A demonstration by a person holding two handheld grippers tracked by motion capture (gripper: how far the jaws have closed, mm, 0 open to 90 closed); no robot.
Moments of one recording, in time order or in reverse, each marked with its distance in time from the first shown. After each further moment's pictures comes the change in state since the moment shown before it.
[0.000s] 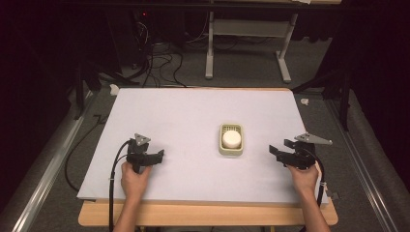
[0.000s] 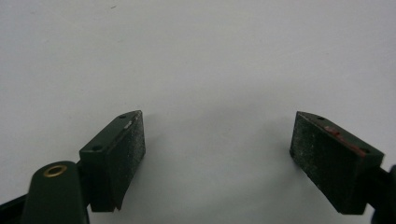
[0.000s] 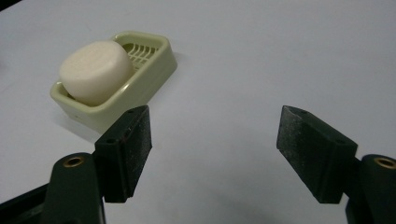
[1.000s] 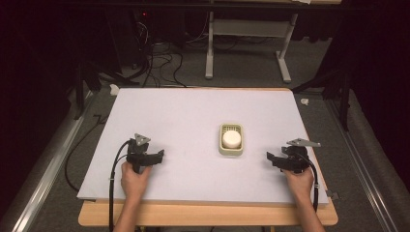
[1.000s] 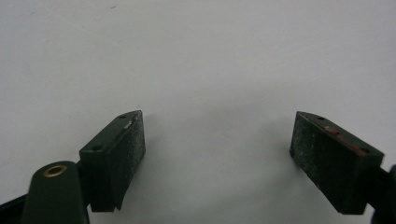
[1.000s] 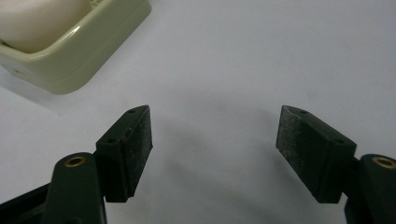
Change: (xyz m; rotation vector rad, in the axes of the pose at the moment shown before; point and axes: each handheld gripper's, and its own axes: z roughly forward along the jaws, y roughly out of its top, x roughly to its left) left arm 0.000 0.000 0.000 0.000 0.000 0.000; right arm -0.004 -0.023 0.025 0.126 -0.066 -0.006
